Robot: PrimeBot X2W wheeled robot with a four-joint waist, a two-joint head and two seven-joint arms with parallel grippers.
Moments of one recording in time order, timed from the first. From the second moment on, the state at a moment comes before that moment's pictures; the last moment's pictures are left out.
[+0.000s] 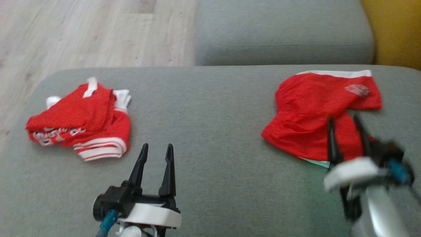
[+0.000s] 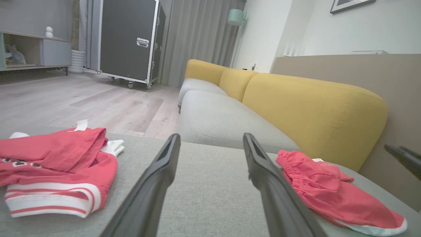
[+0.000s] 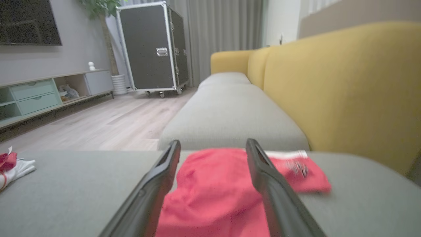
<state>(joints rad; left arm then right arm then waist) -0.05 0.05 -0.38 0.20 -0.37 0.03 -0.25 -0.24 -0.05 -0.07 0.50 0.04 0.13 -0.25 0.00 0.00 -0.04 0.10</state>
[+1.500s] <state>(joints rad) -0.14 0.05 -0.44 0.21 -0.38 0.03 -0.25 -0.49 -0.06 -0.14 0.93 -0.24 0.13 -0.20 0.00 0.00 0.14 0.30</state>
